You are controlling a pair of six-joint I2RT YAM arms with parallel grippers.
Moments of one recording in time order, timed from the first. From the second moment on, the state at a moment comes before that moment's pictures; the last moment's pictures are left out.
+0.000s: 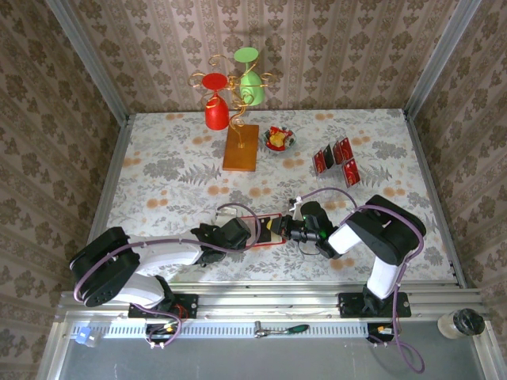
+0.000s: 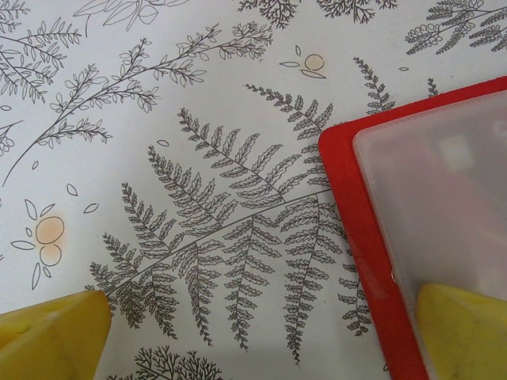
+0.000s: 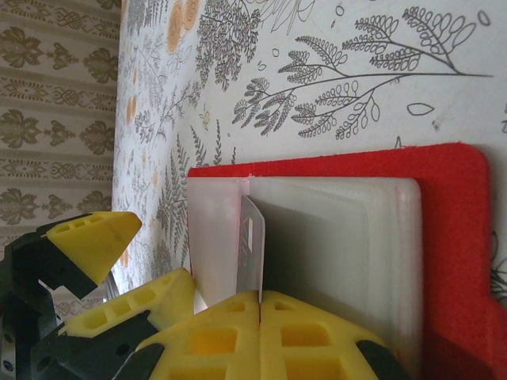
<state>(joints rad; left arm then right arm) -1.03 1.38 0.53 -0.27 -0.53 -0.65 0.64 1.78 0.39 0.88 -0.40 1.03</state>
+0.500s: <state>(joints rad) -1.03 1.38 0.53 -0.27 -0.53 -0.65 0.64 1.77 0.44 0.80 -0.42 1.03</state>
